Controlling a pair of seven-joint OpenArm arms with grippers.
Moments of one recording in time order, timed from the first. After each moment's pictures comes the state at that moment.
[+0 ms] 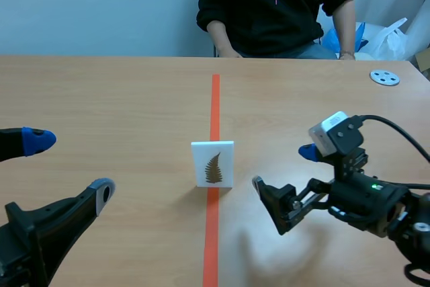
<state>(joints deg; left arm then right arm) 48.1 -32.5 -8.6 119.0 -21.4 -26.4 -6.2 -8.3 23.8 -15.3 74.2 9.3 27.1 13.2</state>
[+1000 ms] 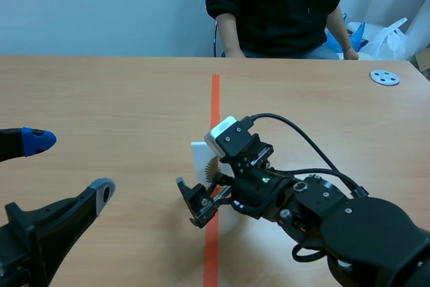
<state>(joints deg) 48.1 -32.5 -8.6 119.0 -21.4 -26.4 -6.2 7.3 9.4 -32.1 55.9 -1.2 18.9 18.9</state>
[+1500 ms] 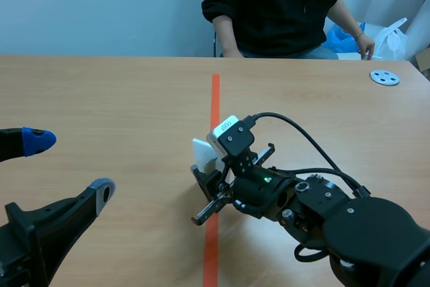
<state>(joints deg) 48.1 -32.5 -8.6 119.0 -21.4 -26.4 -6.2 7.3 9.7 -32.1 55.9 -1.2 18.9 19.9</state>
